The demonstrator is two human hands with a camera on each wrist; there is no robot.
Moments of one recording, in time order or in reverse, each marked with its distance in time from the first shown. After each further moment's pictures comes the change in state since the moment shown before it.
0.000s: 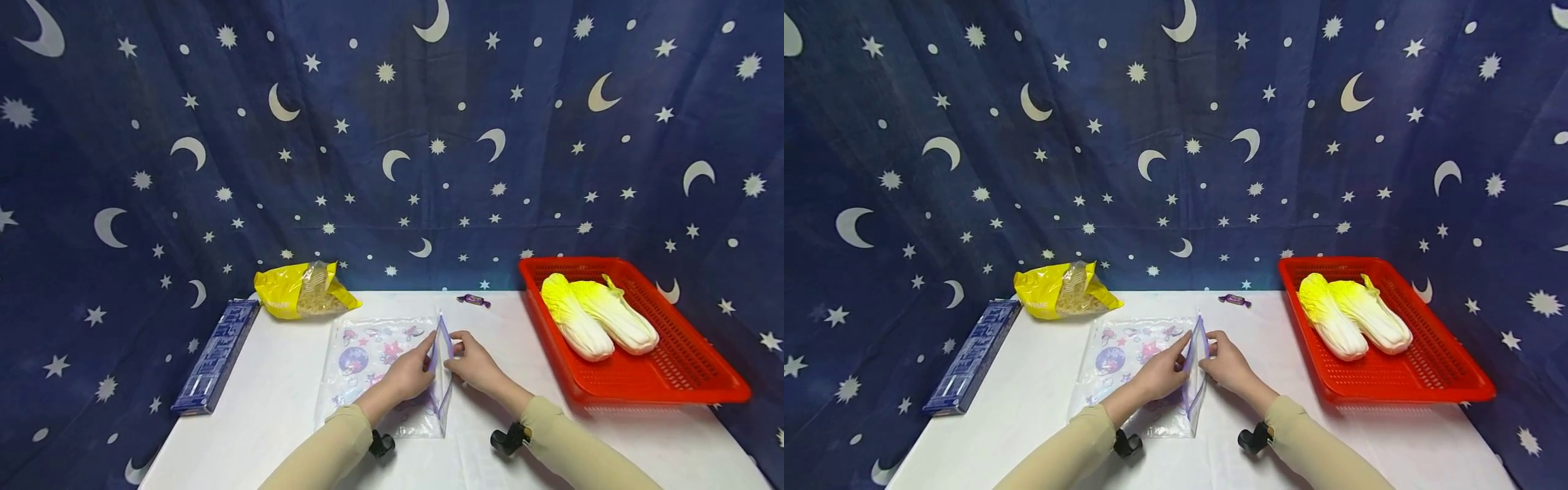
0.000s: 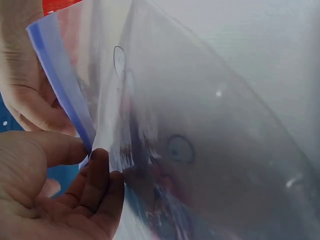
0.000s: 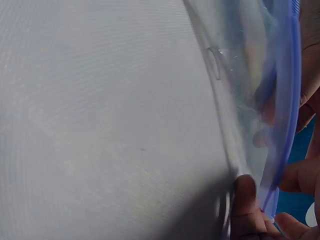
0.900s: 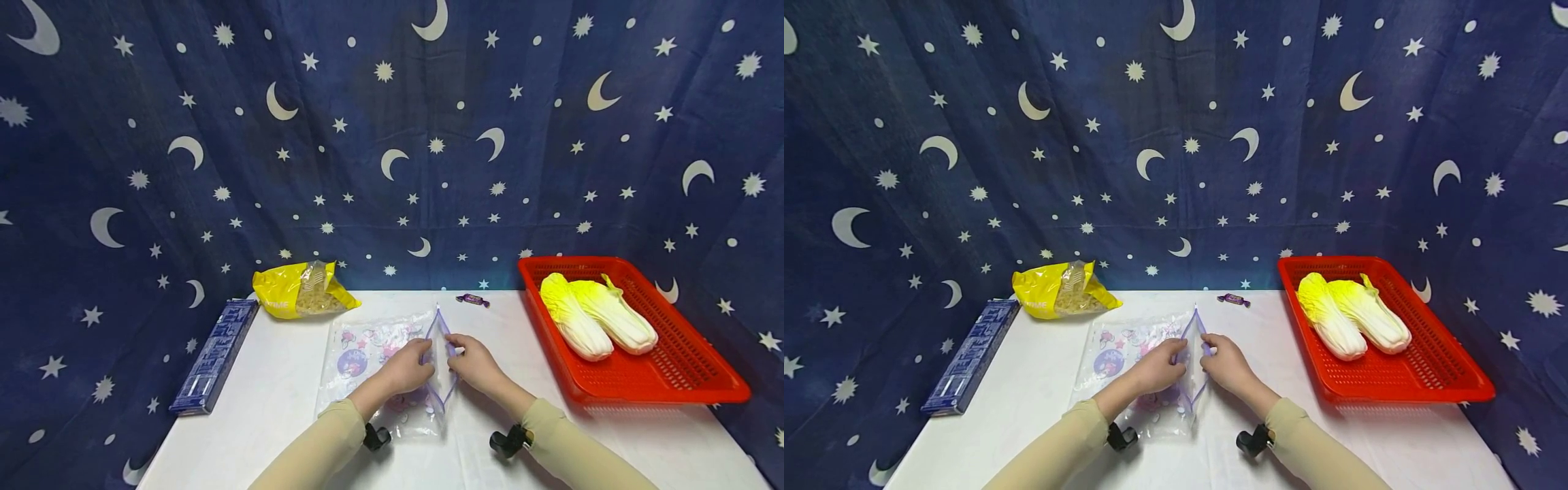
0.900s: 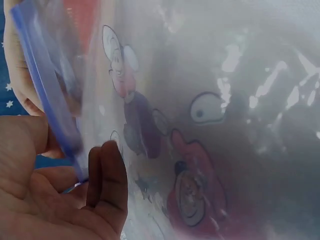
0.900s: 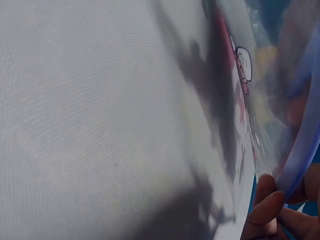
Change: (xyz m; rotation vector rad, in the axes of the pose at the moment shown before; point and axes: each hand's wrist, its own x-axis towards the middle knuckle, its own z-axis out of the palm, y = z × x) left_hand 0.001 0.008 -0.017 -0.017 -0.064 -0.009; right_hand -0.005 -0.009 -0.003 -0.081 0.062 -0.063
